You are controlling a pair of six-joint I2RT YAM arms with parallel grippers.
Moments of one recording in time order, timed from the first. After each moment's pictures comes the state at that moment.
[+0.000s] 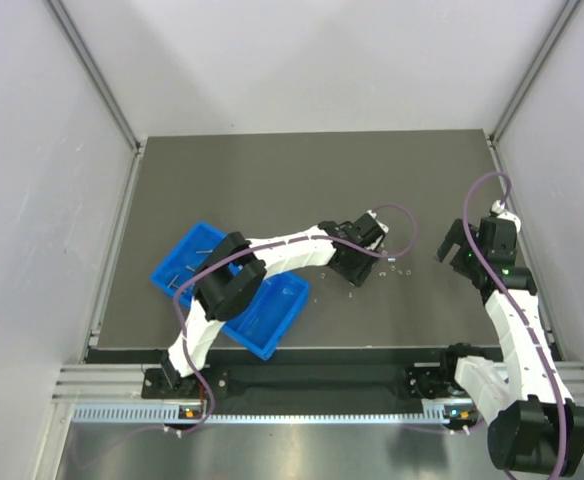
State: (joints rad) left arm -0.99 2.15 1.65 -0.59 -0.05 -0.28; right arm -0.10 0.86 0.69 -0.60 0.09 0.40
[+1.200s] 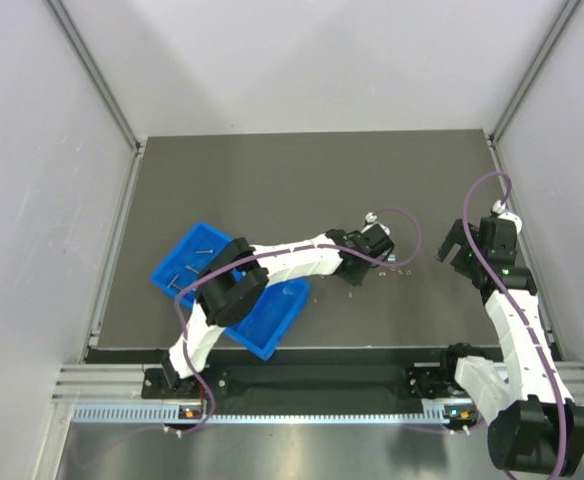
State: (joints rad) left arm -1.05 2.15 1.65 -0.62 -0.26 -0.39; right arm -0.10 0.86 0.69 -0.60 0.11 0.40
